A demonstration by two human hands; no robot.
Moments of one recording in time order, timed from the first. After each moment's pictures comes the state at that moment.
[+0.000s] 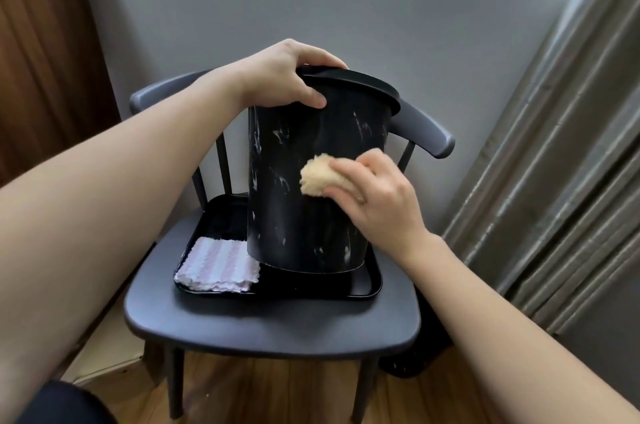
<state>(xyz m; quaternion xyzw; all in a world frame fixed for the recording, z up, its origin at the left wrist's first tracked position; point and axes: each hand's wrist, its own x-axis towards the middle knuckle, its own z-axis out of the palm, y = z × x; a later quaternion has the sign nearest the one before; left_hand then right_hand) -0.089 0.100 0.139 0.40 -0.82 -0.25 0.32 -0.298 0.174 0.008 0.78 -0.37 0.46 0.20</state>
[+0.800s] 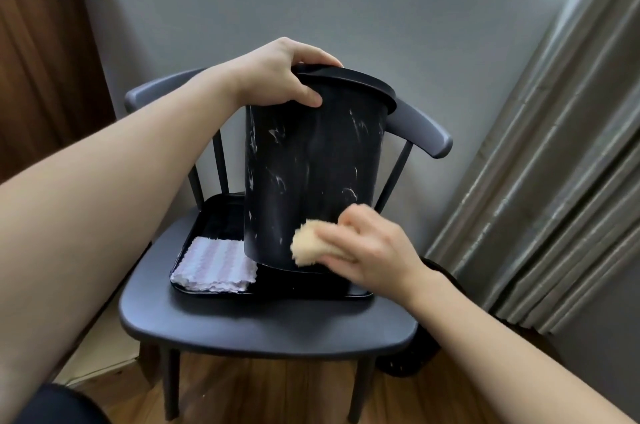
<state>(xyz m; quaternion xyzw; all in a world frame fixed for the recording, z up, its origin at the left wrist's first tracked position) -0.086 0.101 0.140 0.40 -0.82 -0.25 0.33 -0.309 0.202 -0.031 0.87 -0.30 0.34 0.20</state>
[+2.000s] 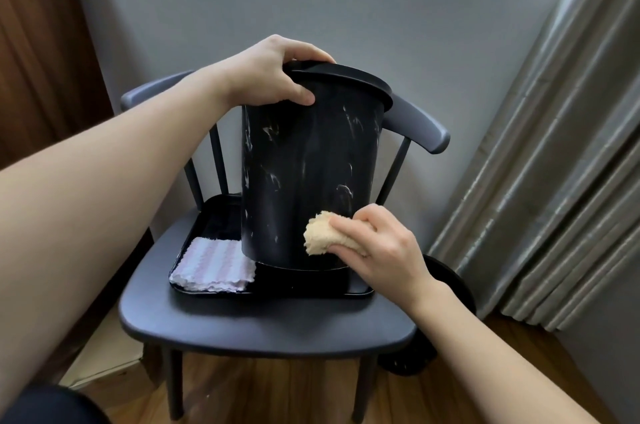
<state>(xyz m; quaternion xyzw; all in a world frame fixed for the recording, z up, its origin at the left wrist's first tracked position) -0.087 0.106 0.140 0.42 -0.82 -0.21 0.32 -0.323 0.201 -0.050 0.82 -0.34 0.44 0.17</state>
